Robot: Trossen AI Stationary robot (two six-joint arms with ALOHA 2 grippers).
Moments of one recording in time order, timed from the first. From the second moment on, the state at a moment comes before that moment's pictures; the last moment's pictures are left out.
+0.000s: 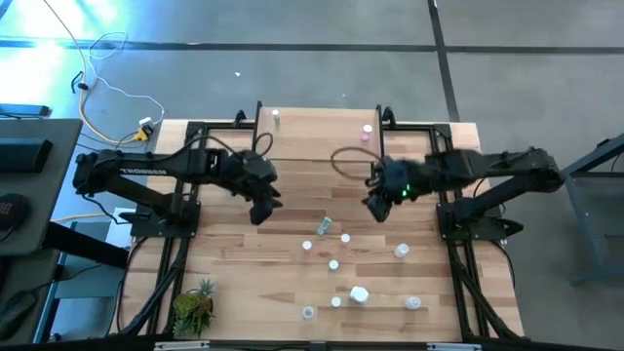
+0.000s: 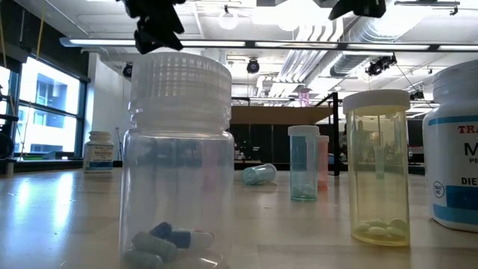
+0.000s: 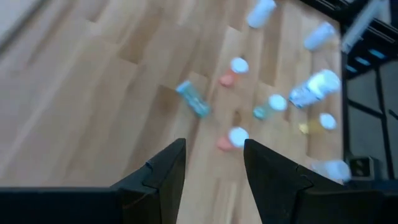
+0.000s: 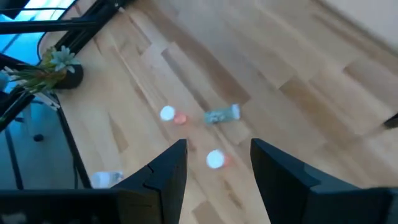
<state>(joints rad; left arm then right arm) 0.15 1.22 1.09 -0.68 0.09 -0.37 0.14 1.26 1.36 -0.96 0.16 0.82</state>
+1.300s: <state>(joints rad) -0.31 1.22 1.09 -0.68 -0.10 -0.64 0.38 1.37 0.80 -0.17 0.38 0.44</state>
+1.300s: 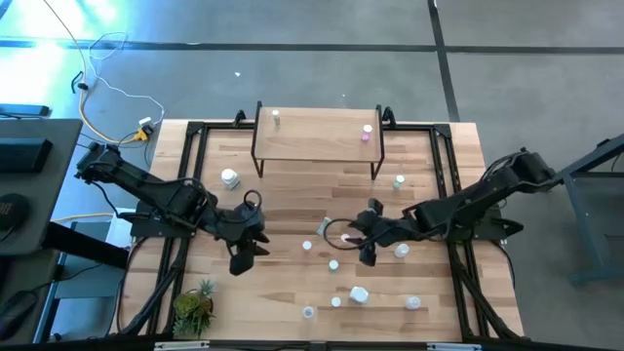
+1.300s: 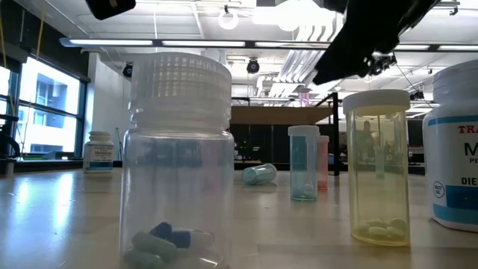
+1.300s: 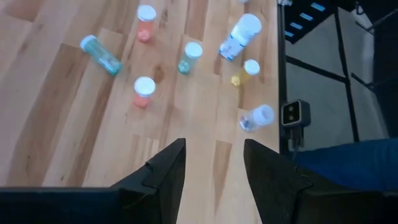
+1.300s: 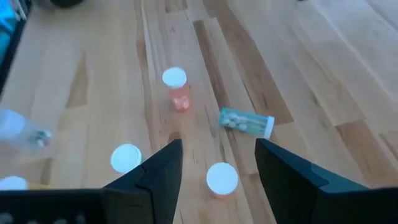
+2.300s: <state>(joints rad) -0.30 1.22 1.09 -0.68 -0.15 -0.62 0.37 1.60 0.80 -0.15 0.39 0.58</state>
